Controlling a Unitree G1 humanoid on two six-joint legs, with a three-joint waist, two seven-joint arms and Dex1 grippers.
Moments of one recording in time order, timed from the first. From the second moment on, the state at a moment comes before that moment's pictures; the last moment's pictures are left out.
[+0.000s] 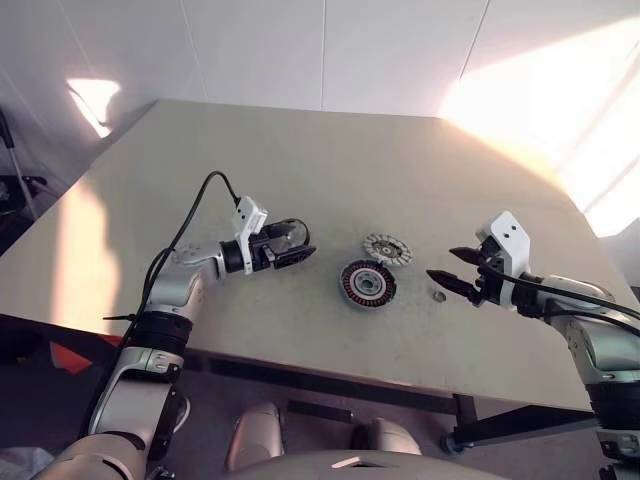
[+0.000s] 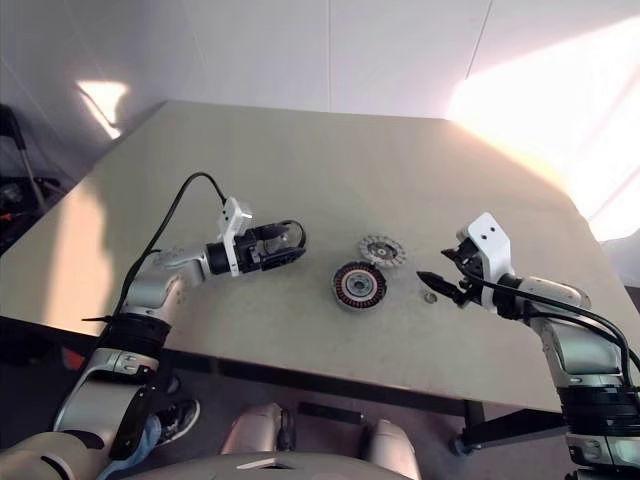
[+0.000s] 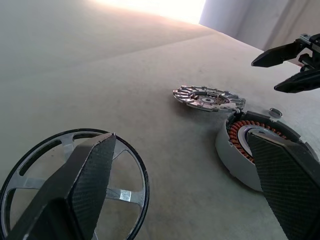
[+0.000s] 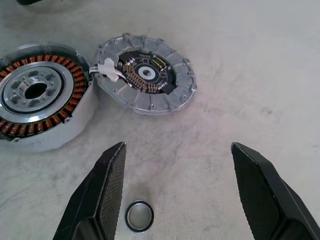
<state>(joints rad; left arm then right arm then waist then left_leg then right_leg) -0.52 0.33 -0.05 0.34 -0.35 0.35 -0.99 -0.09 -0.74 -0.14 -0.06 0.32 0.48 0.85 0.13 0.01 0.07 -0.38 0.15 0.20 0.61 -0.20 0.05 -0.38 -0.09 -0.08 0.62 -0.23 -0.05</state>
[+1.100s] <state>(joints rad) -0.54 0.33 -0.05 0.36 -0.33 0.33 -0.99 -0.01 -0.74 -0.12 -0.01 0.27 0.45 0.85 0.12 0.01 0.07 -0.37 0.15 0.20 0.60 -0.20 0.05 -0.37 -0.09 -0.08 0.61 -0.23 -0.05</state>
